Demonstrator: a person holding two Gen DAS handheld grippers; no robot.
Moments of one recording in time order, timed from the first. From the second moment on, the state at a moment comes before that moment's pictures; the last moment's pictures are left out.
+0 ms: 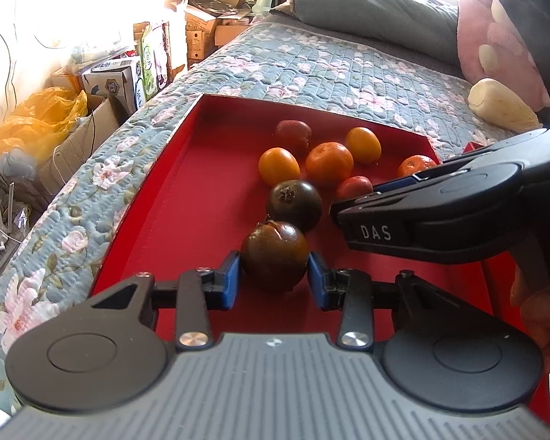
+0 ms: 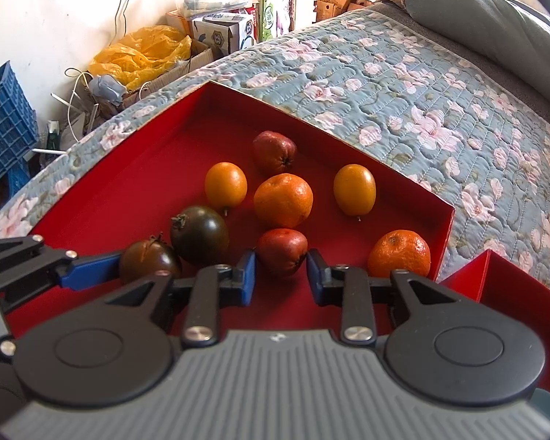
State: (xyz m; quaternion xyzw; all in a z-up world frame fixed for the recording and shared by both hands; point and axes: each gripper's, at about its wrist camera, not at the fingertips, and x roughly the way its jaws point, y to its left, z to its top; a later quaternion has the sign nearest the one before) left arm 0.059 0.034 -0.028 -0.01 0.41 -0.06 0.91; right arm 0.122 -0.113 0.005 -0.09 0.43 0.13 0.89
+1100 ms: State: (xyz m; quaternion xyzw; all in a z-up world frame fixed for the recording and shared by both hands) left arm 0.014 0.033 -0.002 0.00 0.38 -0.05 0.92; right arm -0.007 -0.145 0.054 -0.01 0.35 0.15 0.92
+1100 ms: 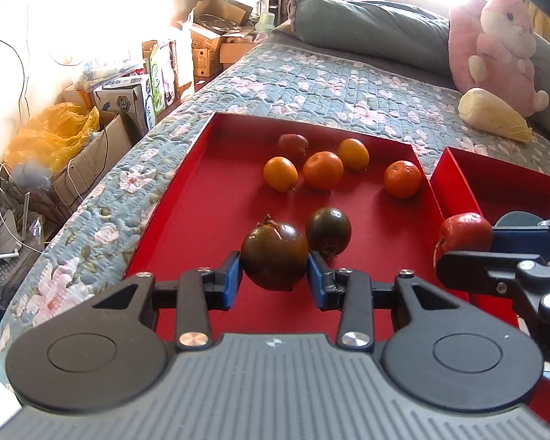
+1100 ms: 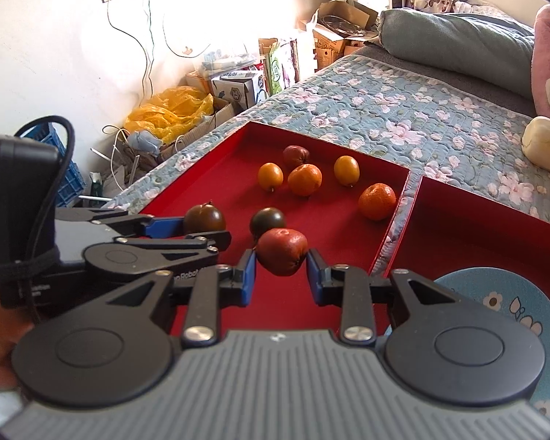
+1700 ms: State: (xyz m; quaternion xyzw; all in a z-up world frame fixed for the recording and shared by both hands) left arm -0.032 -0.022 0.028 0.02 0.35 -0.11 0.93; right arm -0.091 -0.239 0.052 0.00 0.33 0.07 0.94
